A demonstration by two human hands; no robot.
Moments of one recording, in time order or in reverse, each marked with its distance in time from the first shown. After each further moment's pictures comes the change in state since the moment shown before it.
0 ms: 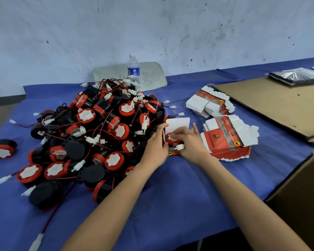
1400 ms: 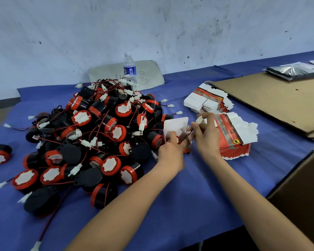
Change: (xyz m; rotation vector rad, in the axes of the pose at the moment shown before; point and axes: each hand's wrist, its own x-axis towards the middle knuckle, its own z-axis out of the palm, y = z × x) left_hand 0.003 0.027 0.043 0.856 -0.248 0.044; right_hand -0.006 0.008 -0.018 0.726 0.534 0.276
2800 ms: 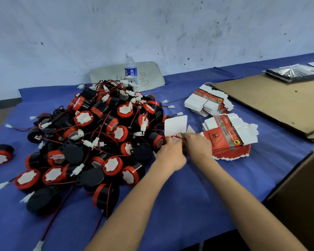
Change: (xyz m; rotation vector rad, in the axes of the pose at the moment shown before) left_hand -0.011 -0.008 -0.019 -0.360 -0.087 -0.056; right_hand -0.004 0.011 0.021 -1.057 -0.371 -0.053
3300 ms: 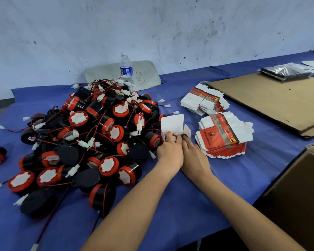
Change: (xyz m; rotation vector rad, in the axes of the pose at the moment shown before) left_hand 0.012 0.013 0.012 0.263 0.026 -0.045; right_hand -0.040 0.002 0.015 0.041 -0.073 -0.057
